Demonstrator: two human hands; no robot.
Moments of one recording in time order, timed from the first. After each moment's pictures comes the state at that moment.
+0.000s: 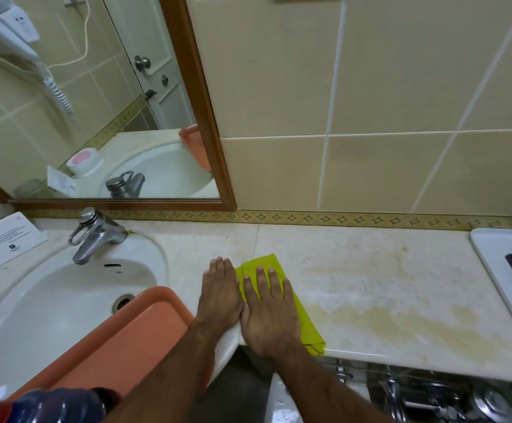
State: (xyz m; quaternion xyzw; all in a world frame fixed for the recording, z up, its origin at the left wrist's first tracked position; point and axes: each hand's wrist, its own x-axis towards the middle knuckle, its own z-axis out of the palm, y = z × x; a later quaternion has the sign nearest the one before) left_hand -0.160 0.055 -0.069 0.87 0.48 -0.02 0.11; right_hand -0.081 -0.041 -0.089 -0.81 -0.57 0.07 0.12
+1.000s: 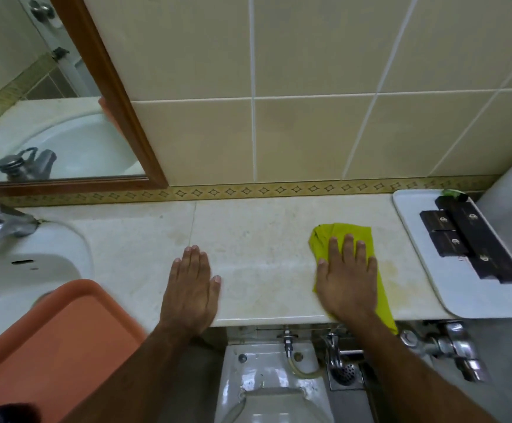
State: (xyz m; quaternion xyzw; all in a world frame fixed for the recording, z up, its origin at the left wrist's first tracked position) left_hand -0.138 0.000 -0.099 0.92 0.37 0.02 0.09; right_hand 0.097 -0.176 -0.092 -0.95 -0.32 0.00 0.05
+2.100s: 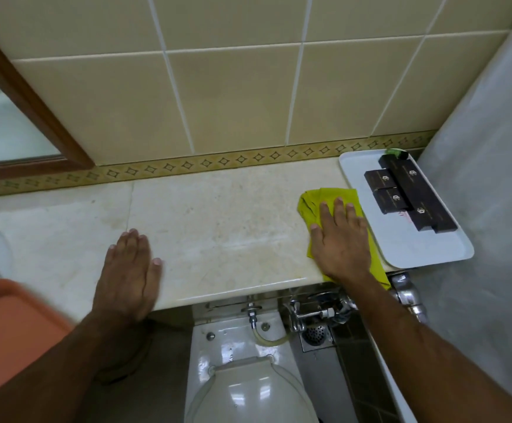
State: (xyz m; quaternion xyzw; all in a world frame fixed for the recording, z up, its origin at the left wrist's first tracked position) left_hand -0.134 -0.002 -0.093 0.92 0.37 0.02 0.10; right_hand 0.169 -0.241 -0.098 -0.95 -0.32 0.00 0.07
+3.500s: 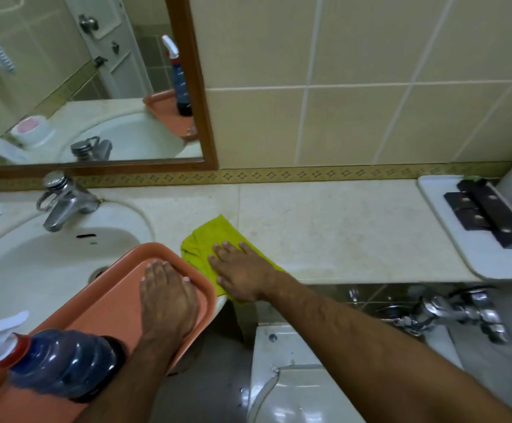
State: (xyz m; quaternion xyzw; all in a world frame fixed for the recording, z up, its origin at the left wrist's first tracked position) left_hand -0.280 -0.002 -0.066 0.83 0.56 0.01 0.05; right_hand -0.109 -0.046 -0.060 -0.67 -0.73 0.14 -0.01
